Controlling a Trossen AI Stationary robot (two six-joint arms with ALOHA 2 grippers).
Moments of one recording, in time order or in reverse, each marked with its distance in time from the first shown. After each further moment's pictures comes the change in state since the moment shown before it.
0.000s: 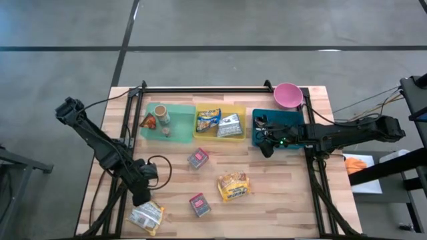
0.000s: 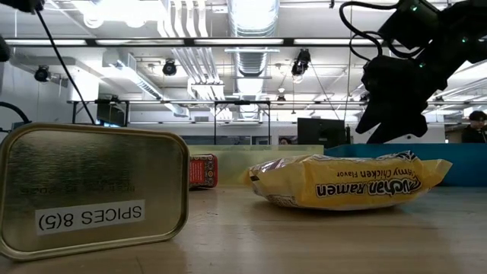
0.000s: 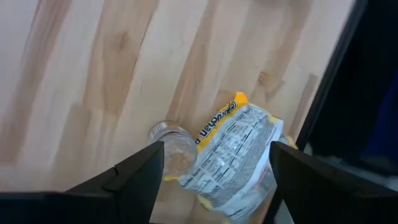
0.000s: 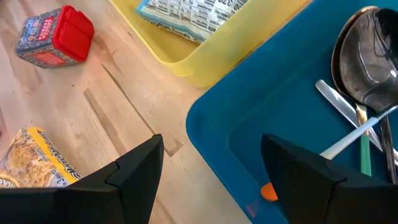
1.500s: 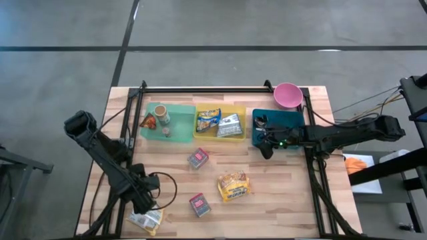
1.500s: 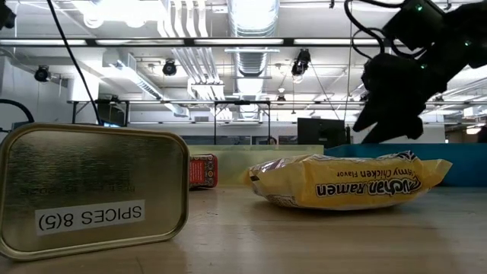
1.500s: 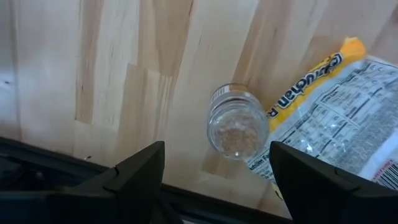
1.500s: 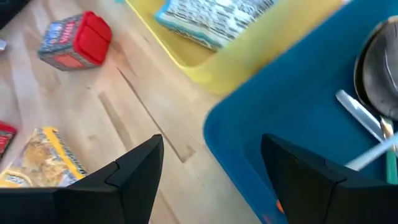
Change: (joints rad) left arm -0.107 0.350 0.135 -0.233 -0.027 0.022; right arm 0.021 0.000 -0.037 0.105 0.001 -0.028
